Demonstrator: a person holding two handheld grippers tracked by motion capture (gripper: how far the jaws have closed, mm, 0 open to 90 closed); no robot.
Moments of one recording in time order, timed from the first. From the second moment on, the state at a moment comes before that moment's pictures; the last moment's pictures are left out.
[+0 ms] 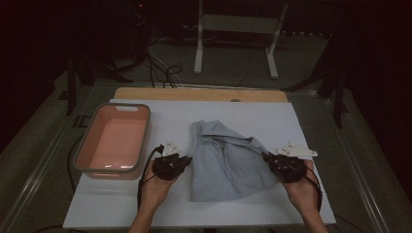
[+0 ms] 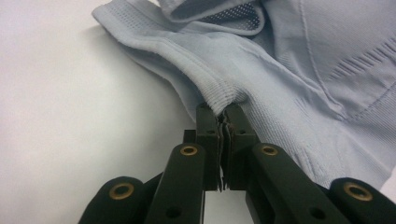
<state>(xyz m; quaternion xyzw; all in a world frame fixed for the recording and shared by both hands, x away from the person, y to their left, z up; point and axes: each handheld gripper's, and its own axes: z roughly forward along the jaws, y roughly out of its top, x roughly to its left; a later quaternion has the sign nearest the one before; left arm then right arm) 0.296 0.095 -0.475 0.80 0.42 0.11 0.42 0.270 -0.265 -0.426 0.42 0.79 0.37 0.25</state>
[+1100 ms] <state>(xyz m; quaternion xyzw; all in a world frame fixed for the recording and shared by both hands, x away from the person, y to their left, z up) 0.291 0.104 -0.478 0.80 0.42 0.13 0.40 0.264 -0.276 -0.458 0.43 0.81 0.33 0.23</state>
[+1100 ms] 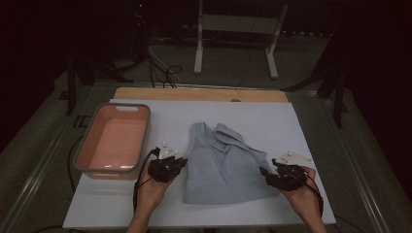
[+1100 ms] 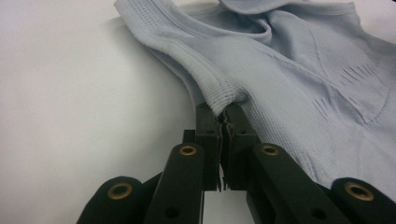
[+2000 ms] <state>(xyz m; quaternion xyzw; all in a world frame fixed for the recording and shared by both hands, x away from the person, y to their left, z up) 0.290 0.107 -0.464 0.74 0.50 0.23 0.39 0.275 -0.273 -0.462 0.43 0.80 0.34 0.24</state>
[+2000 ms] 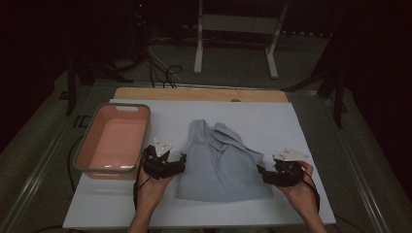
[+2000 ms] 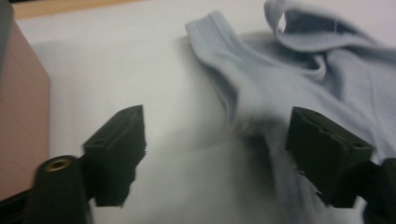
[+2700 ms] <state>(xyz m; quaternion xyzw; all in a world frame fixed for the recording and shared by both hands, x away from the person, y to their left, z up) 0.284 0.087 -0.458 0.77 0.42 0.16 0.45 0.302 -0.264 -0.457 0.42 0.80 0.35 0.24</state>
